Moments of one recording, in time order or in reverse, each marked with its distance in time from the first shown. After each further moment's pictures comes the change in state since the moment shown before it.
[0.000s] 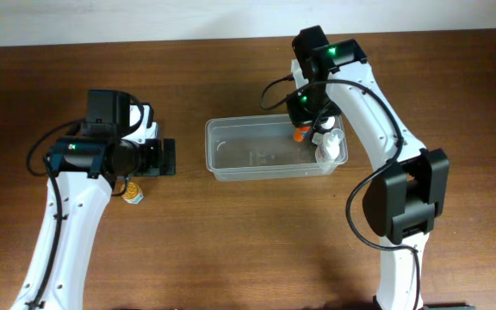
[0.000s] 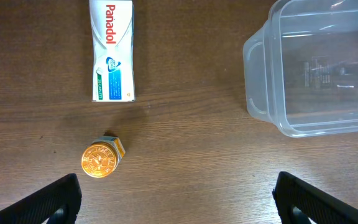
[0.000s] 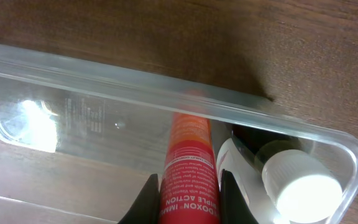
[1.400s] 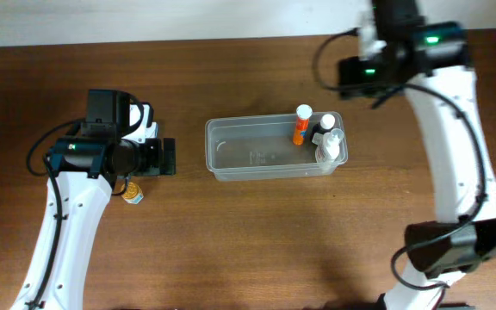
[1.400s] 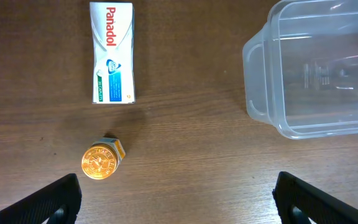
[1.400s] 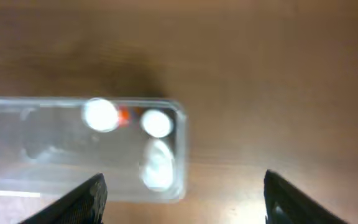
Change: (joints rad) left arm 0.000 0.000 0.000 0.006 0.000 0.000; right arm -0.192 -0.287 0.114 -0.118 0.060 -0.006
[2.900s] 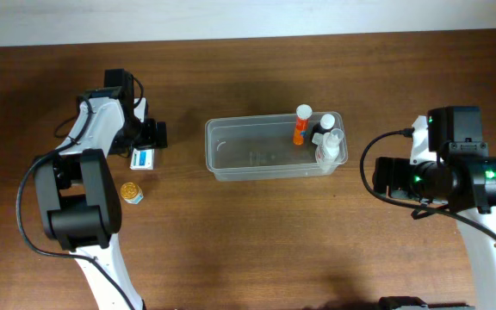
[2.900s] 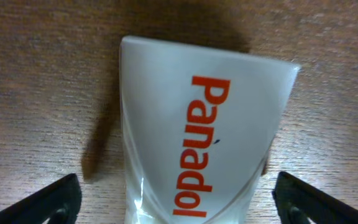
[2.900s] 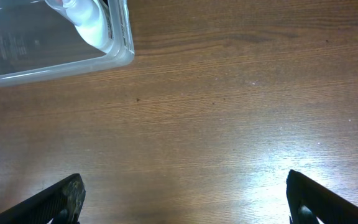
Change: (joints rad) left arm 0.130 0.764 0.320 0.128 -0.052 0.024; right arm -0.143 -0.692 -0.864 0.126 -0.011 0.018
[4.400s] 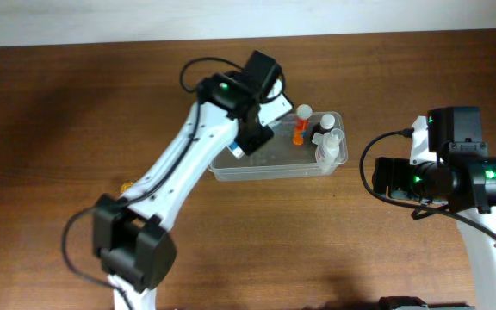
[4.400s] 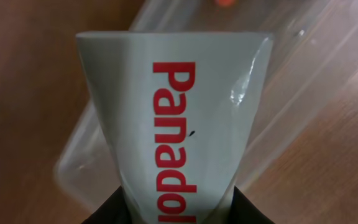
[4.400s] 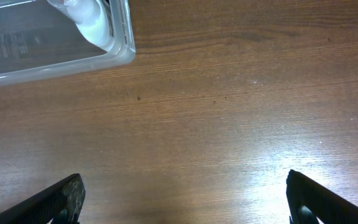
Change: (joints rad) left arm -0.638 -0.160 0.292 -0.289 -0.059 0.400; right arm 0.000 0.000 0.000 -0.003 -0.006 0.000
